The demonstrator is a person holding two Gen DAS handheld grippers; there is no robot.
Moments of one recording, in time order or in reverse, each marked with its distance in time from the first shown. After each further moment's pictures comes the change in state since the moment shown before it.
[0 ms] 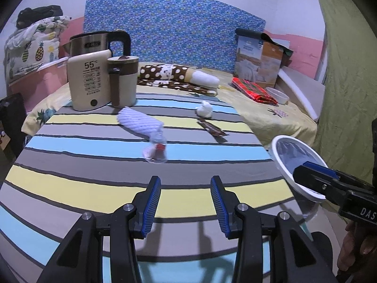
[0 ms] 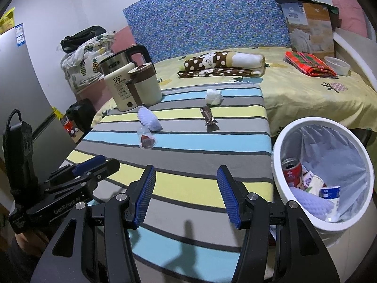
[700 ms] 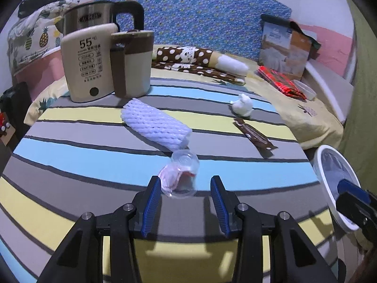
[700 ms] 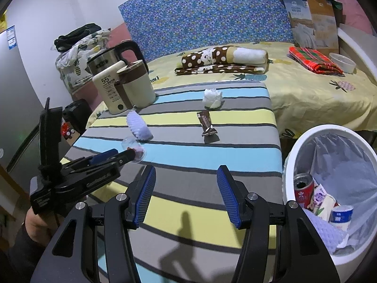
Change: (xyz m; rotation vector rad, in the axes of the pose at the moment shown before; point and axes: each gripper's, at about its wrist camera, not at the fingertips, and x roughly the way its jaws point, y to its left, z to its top) left arm 0.100 0.027 0.038 -0.057 0.106 0.105; right arm 0.033 -0.018 0.018 0.011 0.026 0.011
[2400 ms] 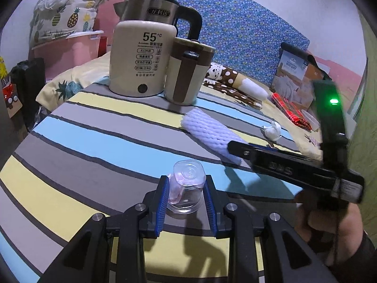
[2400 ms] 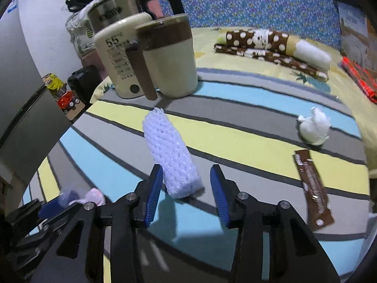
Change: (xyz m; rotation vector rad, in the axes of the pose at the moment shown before) left arm -0.025 0.097 -0.009 -0.159 -0.084 -0.036; right arm 0.140 0.067 0.048 -0.163 0.181 0.078
